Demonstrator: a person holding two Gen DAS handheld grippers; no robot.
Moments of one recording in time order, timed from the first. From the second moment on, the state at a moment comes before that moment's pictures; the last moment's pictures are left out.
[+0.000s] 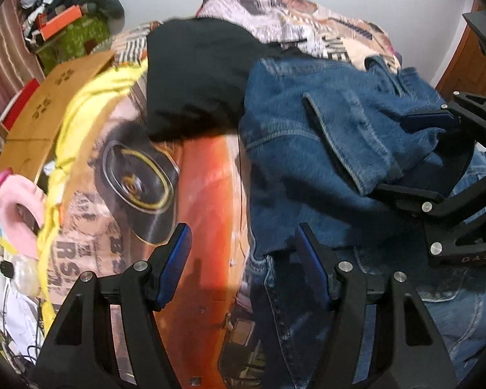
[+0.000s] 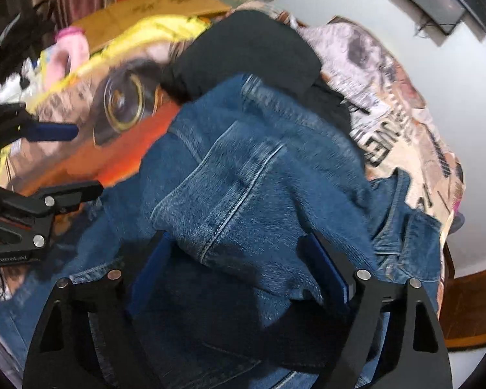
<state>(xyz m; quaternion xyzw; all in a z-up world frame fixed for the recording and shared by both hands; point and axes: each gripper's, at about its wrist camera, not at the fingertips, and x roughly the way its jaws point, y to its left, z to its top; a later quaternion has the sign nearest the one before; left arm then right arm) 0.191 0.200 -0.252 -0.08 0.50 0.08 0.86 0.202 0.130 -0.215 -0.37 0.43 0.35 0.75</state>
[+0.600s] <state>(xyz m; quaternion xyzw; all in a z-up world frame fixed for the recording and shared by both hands) 0.199 0.196 -0.275 -0.08 0.53 0.06 0.84 0.218 0.093 -0.140 -0.18 0.40 0.37 0.82</state>
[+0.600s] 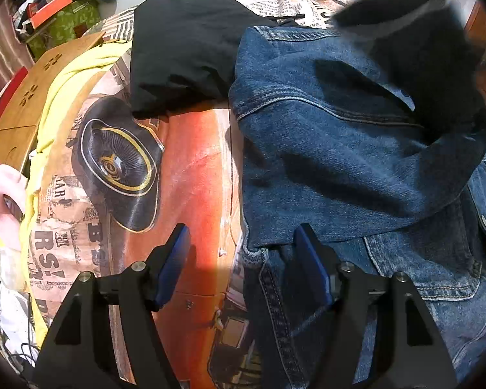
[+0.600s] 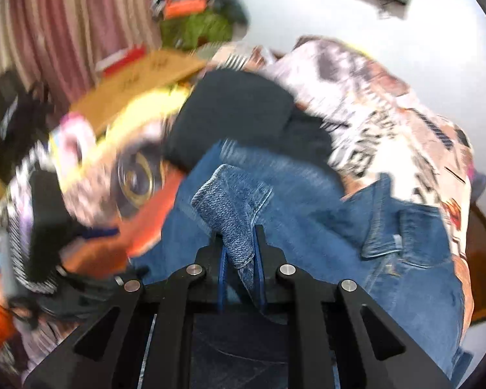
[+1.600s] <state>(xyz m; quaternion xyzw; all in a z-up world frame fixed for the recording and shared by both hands) 0.195 0.183 -0.254 -0.07 0.53 0.07 0.84 0.220 -0.155 -0.163 0.14 0.45 0.15 0.87</state>
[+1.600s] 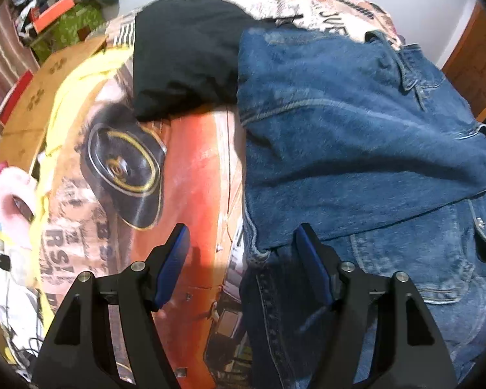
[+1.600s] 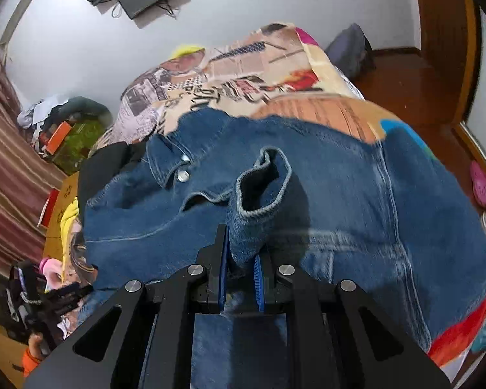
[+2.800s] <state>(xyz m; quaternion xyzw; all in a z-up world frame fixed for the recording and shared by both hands) 0.227 0.091 -0.163 -0.01 0.44 0.01 0.90 0.176 -0.238 -0.125 0.09 0.41 0.07 0.90</state>
